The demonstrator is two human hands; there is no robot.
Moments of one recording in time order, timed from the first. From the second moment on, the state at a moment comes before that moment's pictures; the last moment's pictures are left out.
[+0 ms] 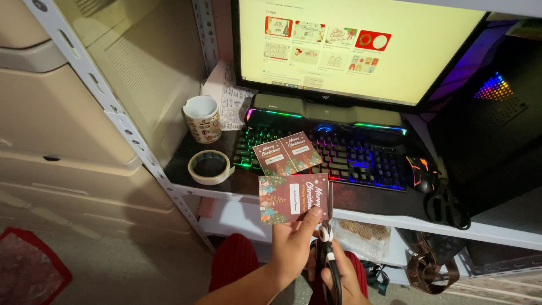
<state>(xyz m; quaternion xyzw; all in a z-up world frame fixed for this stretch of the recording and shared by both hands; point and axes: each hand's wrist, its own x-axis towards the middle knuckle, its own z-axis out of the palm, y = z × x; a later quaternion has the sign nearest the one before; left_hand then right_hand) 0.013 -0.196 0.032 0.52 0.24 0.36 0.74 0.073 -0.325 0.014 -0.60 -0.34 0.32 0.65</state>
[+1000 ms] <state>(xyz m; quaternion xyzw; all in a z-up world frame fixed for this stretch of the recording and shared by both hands) 0.013 -0.188 0.026 0.53 0.25 0.37 0.72 0.062 -0.317 0.034 -0.51 -0.47 0.27 0.67</state>
